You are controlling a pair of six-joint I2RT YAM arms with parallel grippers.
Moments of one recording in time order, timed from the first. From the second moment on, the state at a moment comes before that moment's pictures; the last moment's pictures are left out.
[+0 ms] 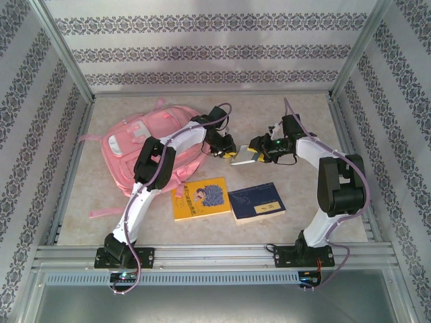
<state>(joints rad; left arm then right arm) -0.53 2.47 2.04 -0.75 0.53 -0.78 0.08 1.74 1.06 -0.39 -0.80 0.69</state>
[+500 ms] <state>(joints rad) -0.52 2.24 2.02 -0.79 0.35 -0.77 0.08 1.70 1.06 -0.50 -0.65 0.64</state>
